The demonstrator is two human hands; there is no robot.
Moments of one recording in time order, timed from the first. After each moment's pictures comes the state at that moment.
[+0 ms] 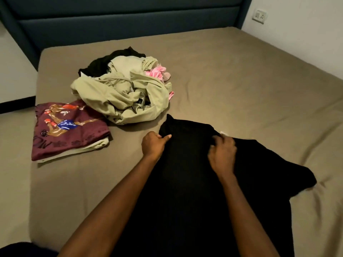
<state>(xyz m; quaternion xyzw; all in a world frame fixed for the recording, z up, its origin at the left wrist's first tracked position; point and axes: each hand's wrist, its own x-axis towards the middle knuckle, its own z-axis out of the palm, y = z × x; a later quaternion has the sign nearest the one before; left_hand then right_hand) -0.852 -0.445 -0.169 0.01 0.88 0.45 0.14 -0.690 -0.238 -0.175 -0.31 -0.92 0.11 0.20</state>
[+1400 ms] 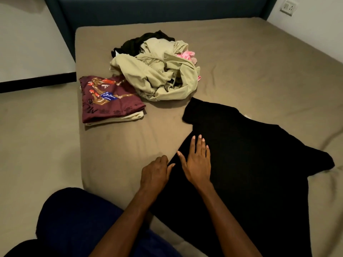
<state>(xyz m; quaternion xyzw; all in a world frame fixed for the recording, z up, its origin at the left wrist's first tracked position) -0.691 -0.631 -0.195 0.29 0.94 0.19 -0.04 -0.661 -0.461 -0.203 -0.22 -0.97 0.10 0.06</state>
